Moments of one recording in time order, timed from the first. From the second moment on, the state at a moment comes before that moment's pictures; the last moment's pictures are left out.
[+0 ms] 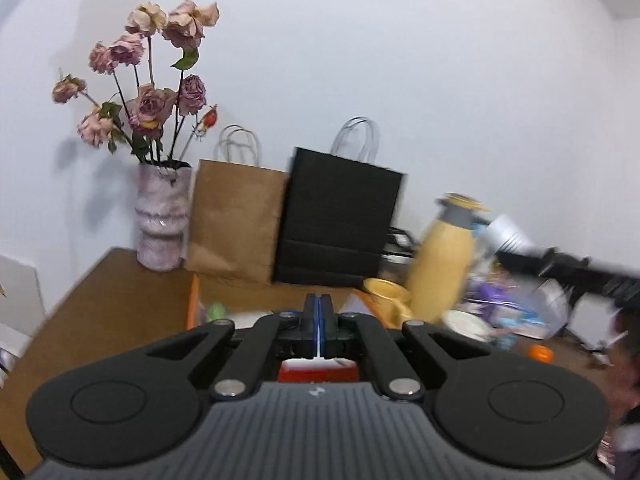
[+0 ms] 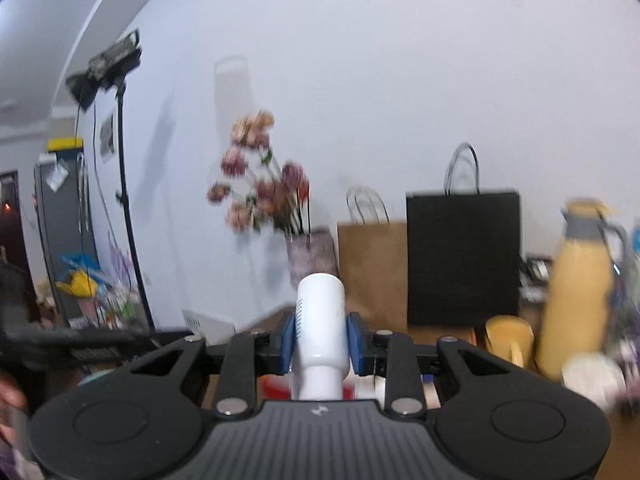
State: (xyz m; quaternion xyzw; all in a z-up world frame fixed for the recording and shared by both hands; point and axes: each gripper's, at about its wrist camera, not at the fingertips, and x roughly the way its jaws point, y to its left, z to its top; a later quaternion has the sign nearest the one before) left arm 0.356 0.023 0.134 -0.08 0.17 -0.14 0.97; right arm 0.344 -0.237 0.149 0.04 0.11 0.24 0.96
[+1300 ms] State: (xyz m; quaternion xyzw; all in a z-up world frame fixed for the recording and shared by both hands) left arm 0.600 0.024 0.049 -0.06 0.29 -0.03 0.96; right arm 0.645 -0.198 0.016 0.04 0.33 0.15 0.93
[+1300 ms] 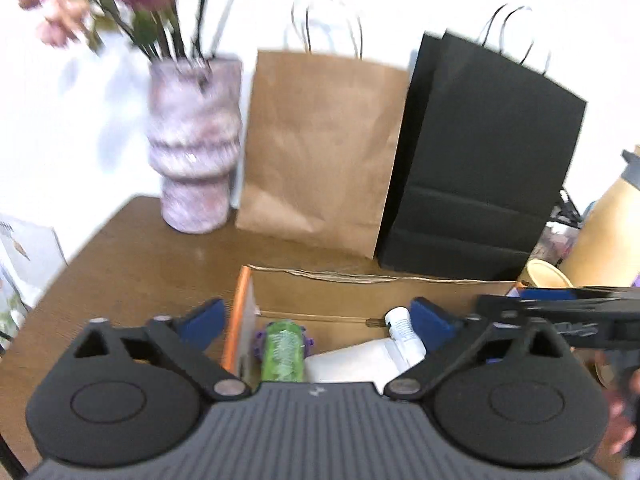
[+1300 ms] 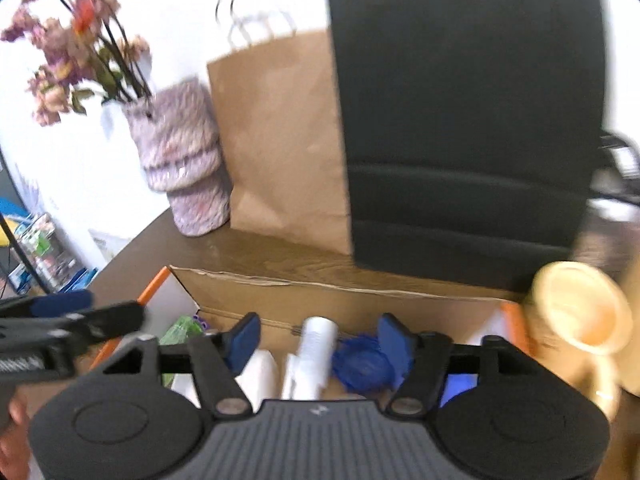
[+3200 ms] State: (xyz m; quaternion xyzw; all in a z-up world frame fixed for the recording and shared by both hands) left arm 0.000 0.018 0.005 0.02 0.09 0.01 1.00; right arm 0.007 -0.185 -0.044 0.02 0.10 0.11 0.99
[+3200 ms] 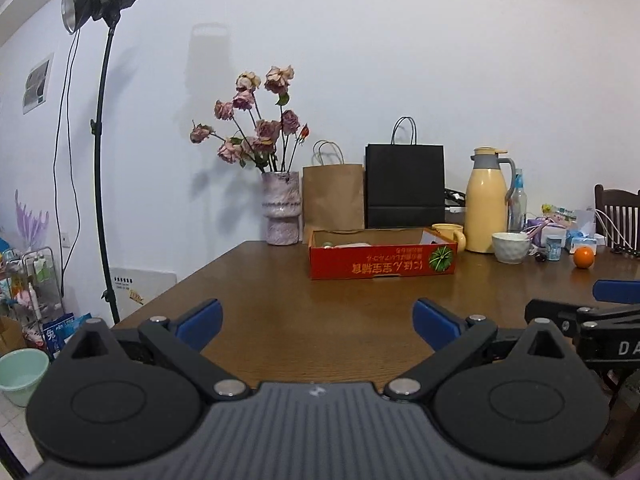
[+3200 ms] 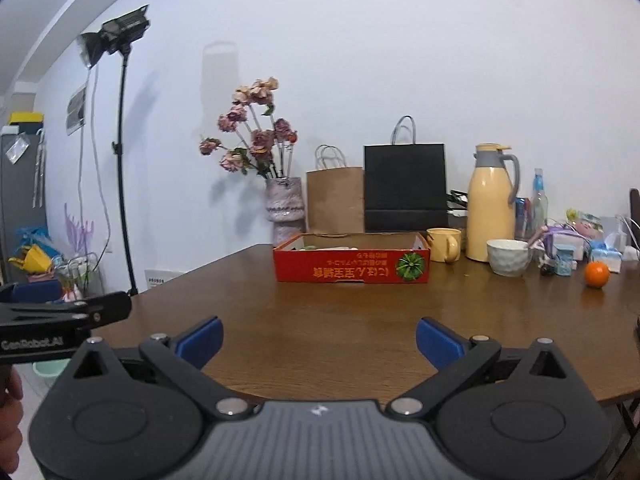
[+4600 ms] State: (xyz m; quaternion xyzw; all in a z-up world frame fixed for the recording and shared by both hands) left arm -0.004 0.011 0.003 0.03 0.07 -0.01 1.00; right arm 0.006 -0.185 -0.041 0.01 0.09 0.12 0.99
